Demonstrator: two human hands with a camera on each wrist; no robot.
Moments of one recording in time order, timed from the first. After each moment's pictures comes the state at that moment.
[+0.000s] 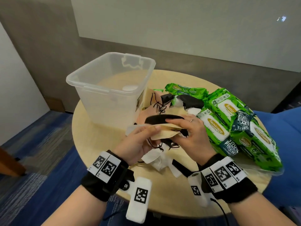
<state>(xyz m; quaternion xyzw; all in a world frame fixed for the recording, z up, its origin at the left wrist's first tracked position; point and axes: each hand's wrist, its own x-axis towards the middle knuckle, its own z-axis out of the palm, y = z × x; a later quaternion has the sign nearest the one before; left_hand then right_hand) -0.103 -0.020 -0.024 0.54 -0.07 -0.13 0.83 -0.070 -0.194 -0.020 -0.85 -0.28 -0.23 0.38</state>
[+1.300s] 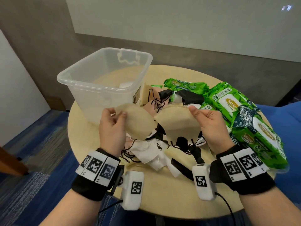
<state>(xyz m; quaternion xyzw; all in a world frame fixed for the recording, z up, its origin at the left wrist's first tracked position) -0.082 -0.002 -0.033 0.67 0.11 0.28 0.68 -0.052 -0.224 -0.007 -0.75 -0.09 -0.09 0.65</state>
